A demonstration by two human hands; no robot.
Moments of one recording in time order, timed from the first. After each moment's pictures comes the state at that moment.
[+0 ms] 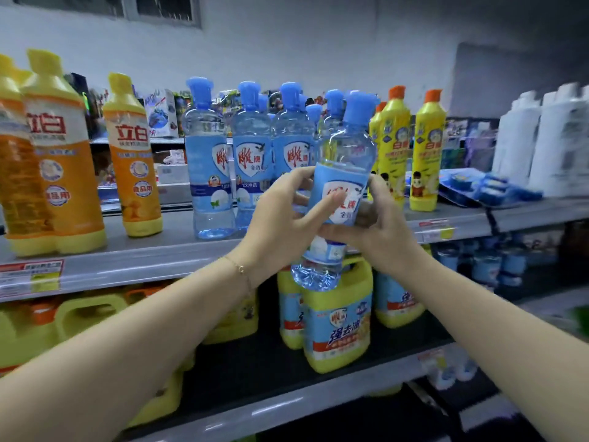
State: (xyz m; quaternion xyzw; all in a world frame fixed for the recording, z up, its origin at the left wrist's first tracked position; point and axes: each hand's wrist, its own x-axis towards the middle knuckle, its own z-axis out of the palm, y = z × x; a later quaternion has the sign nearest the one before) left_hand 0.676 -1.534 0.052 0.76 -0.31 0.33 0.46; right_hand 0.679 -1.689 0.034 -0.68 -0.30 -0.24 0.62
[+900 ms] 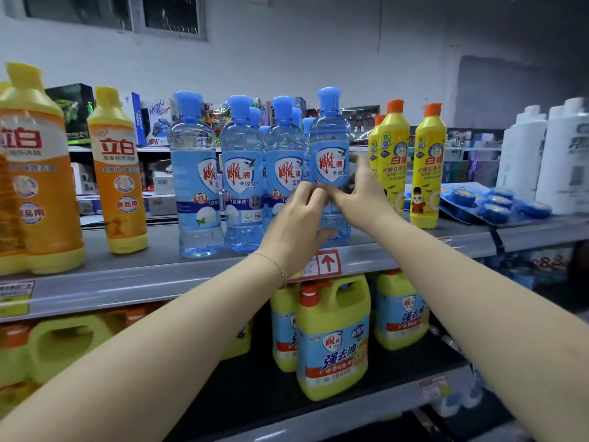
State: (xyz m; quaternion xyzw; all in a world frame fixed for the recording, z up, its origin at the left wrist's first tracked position) left_hand 0.749 -1.564 0.052 0.83 -0.30 0.43 0.17; right_hand 0.775 -1.699 0.087 -0.78 -0.19 -0.35 0.49
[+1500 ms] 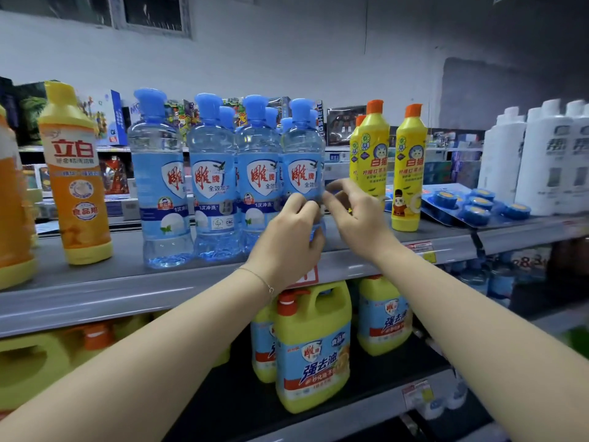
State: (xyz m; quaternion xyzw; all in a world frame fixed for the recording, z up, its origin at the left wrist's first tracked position) left_hand 0.751 -1.588 0.047 0.82 -0.33 0.42 0.21; right_hand 0.774 -1.732 0.060 -0.80 -0.21 -0.41 0.39
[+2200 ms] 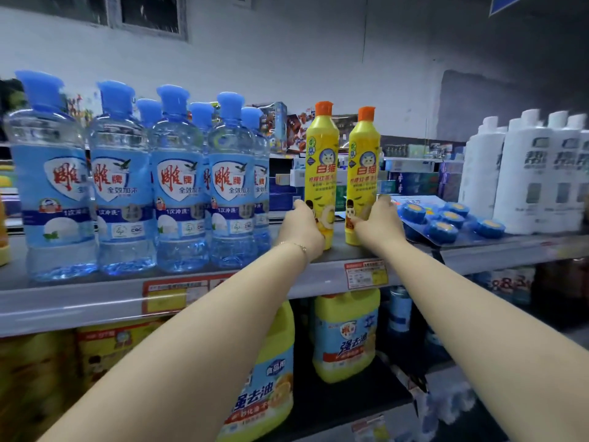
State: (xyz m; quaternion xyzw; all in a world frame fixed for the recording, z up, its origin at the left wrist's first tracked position) left_hand 0.835 -1.726 0.062 0.90 -0.08 0.21 0.36; right_hand 0.854 -1.867 0.066 -0.89 0.07 -0.30 0.34
